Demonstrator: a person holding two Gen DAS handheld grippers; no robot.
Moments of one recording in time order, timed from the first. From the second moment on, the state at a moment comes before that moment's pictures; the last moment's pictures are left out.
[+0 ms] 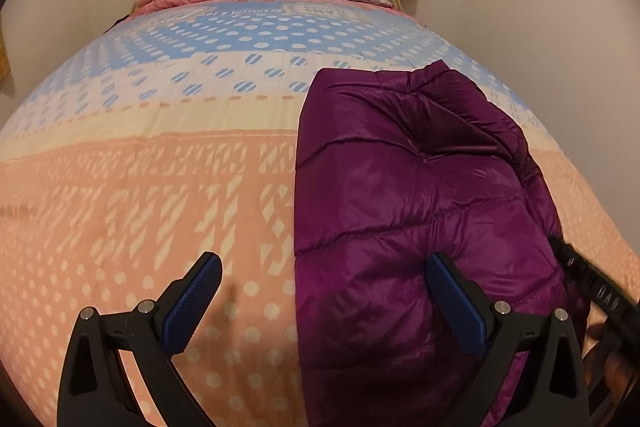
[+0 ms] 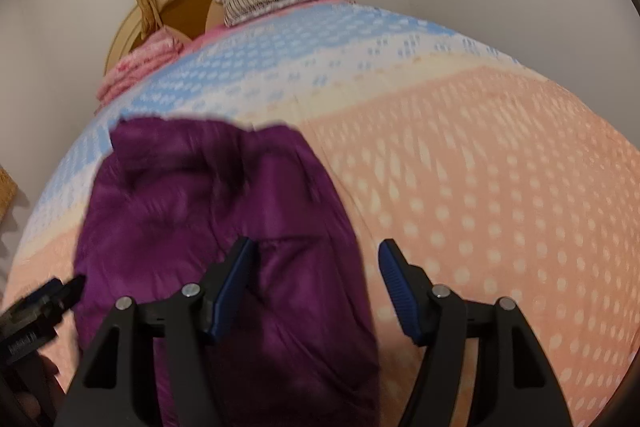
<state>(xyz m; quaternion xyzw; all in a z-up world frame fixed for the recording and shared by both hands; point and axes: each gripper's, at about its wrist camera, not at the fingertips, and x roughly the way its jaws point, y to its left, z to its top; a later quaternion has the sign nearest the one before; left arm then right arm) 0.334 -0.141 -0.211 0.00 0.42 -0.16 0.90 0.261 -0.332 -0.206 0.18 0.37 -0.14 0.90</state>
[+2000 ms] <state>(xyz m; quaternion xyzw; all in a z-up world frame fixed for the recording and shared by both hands) 0.246 -0.054 -0.131 0.06 0.29 -0.13 0.95 0.265 -0.205 -0.141 0.10 0.28 0.05 0.95</state>
